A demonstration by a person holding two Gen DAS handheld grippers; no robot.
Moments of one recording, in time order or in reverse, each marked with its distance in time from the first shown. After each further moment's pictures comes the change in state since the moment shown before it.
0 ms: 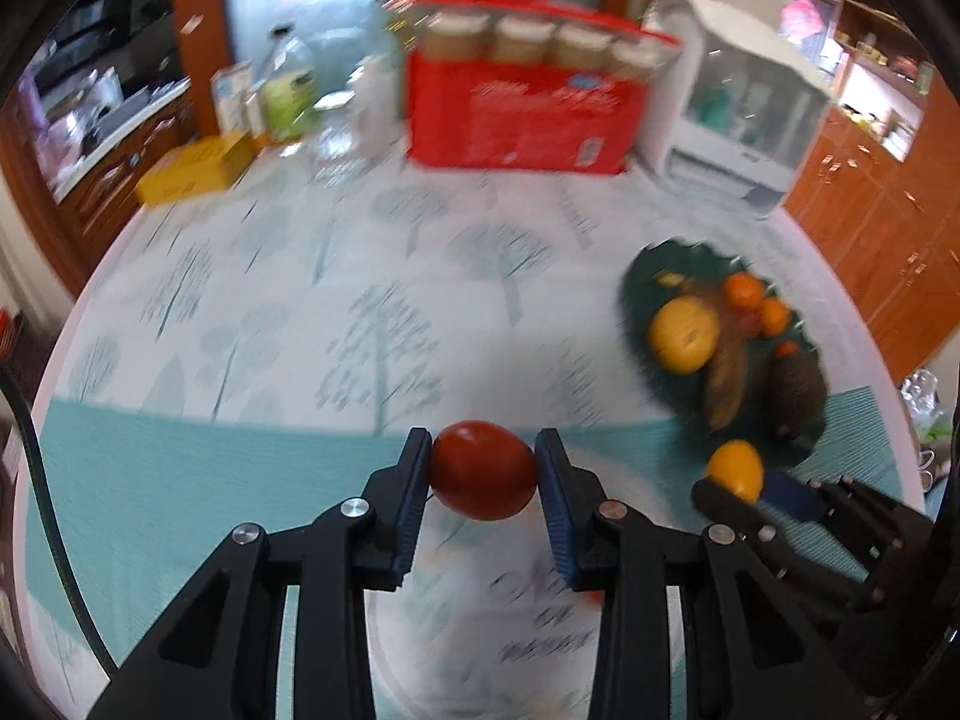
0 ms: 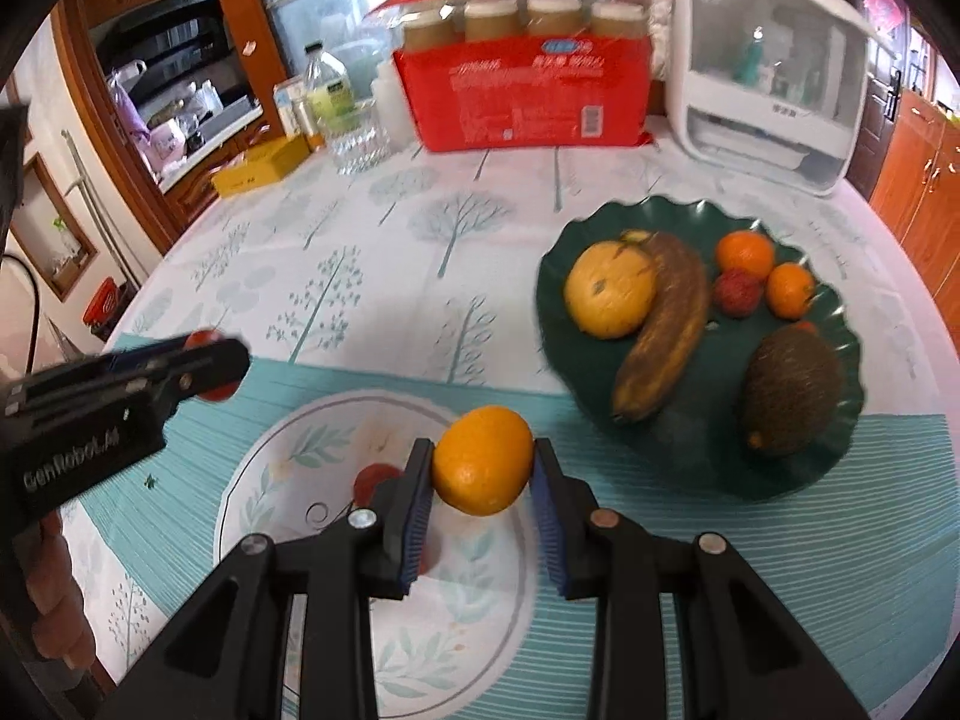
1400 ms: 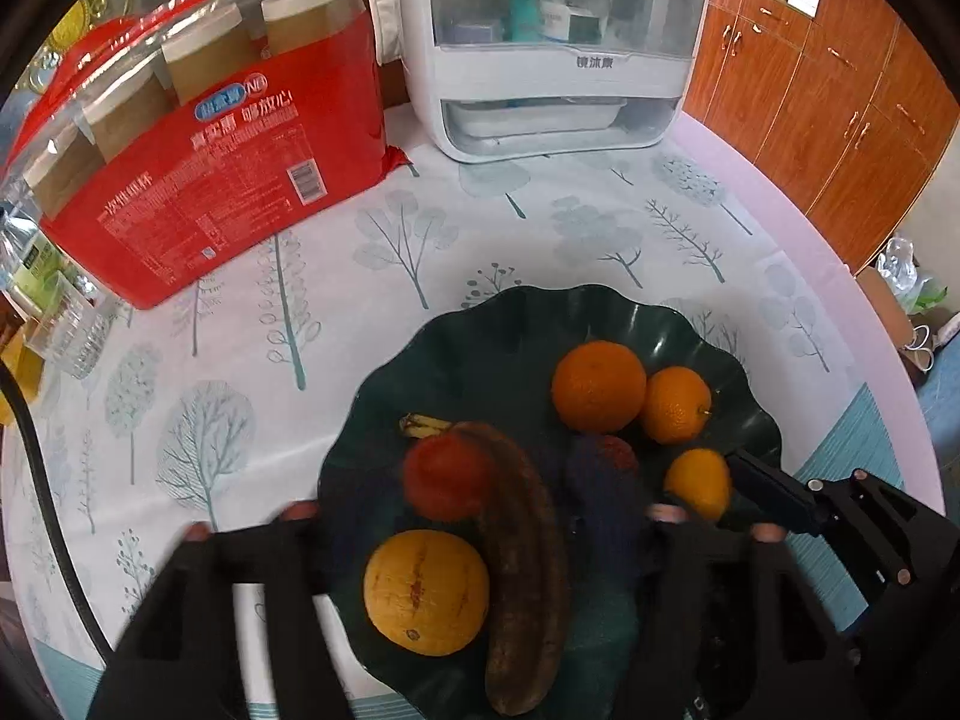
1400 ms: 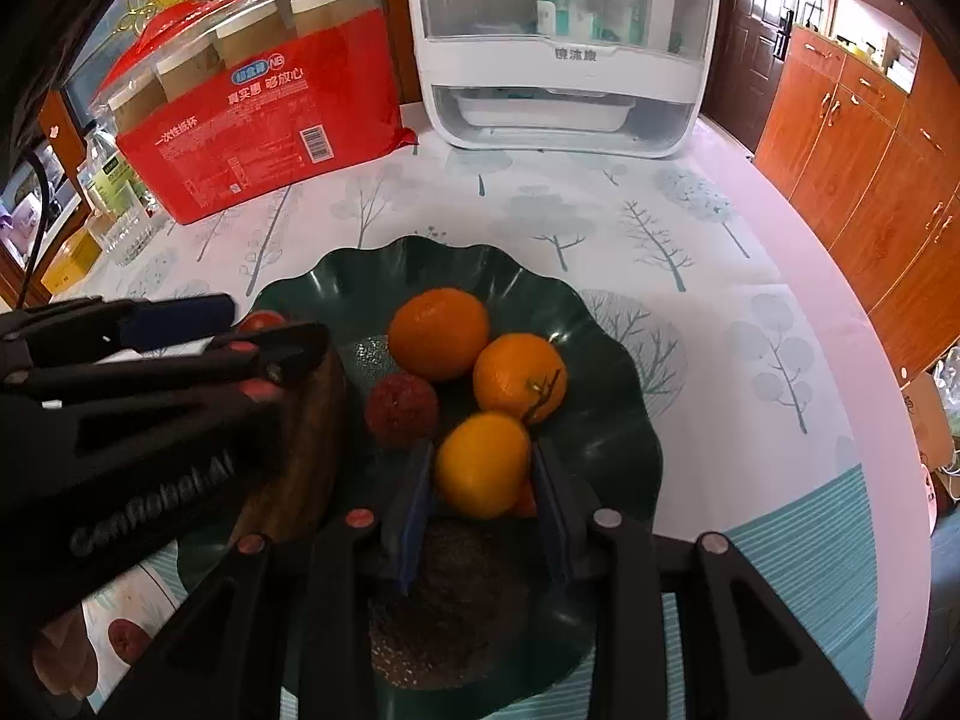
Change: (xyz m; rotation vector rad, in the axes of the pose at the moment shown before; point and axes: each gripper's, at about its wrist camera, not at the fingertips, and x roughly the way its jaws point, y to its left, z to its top) left arm 0.149 -0.198 0.111 0.326 0.137 -0.073; right arm 0.056 -0.160 0.061 0.175 0.067 -0.222
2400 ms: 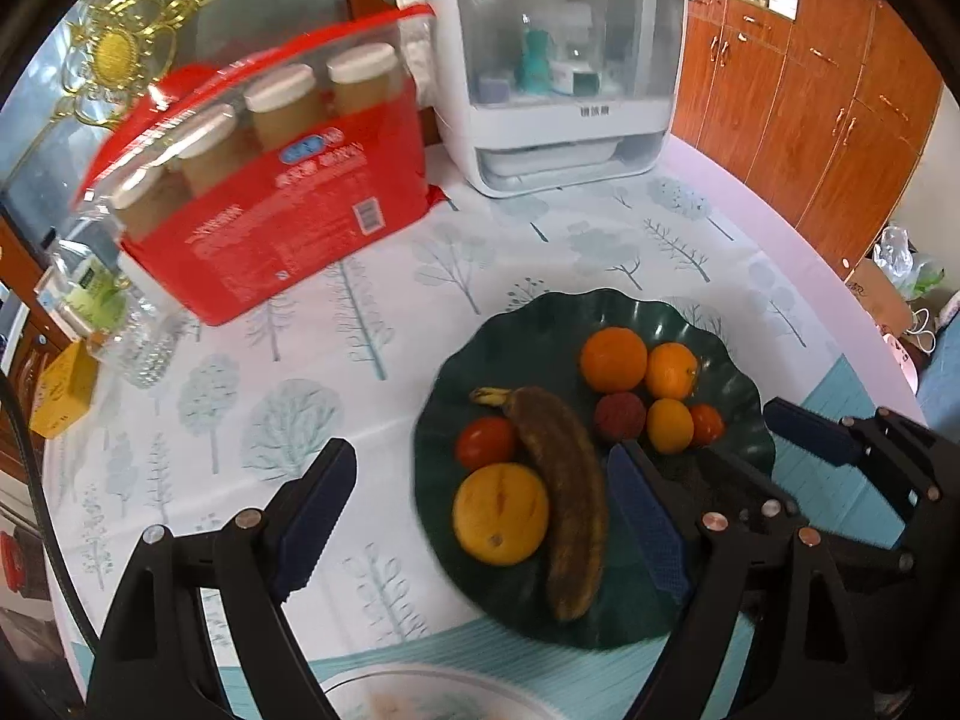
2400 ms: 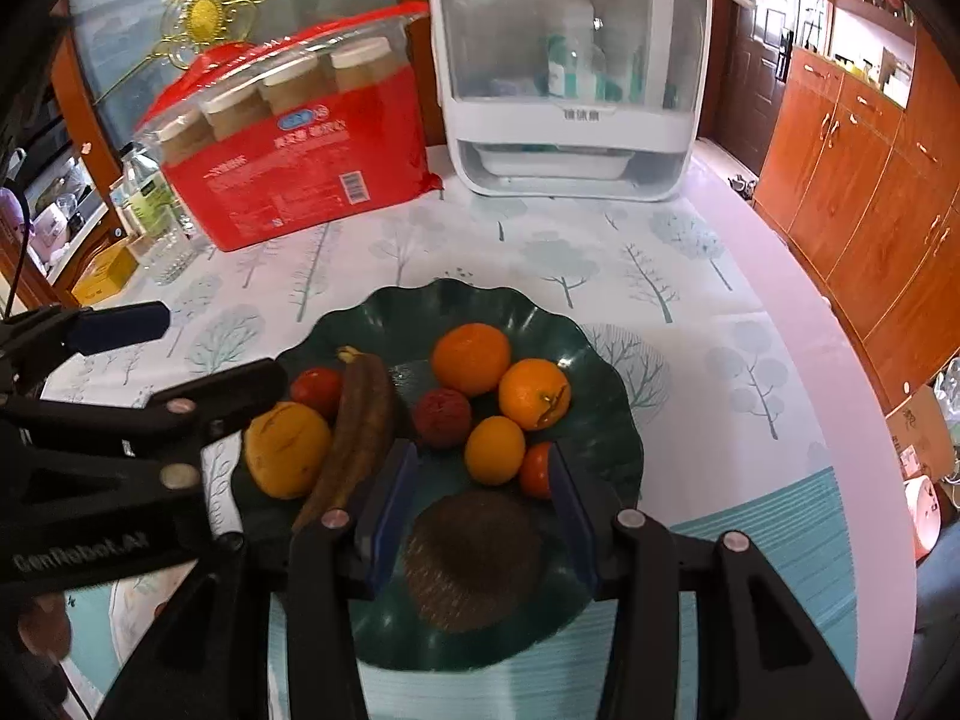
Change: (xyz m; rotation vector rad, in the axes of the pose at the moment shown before) left arm -0.078 0.026 -0.024 0.041 -0.065 0.041; right arm -0.058 0.010 -0.006 -0.010 -0.074 0.034
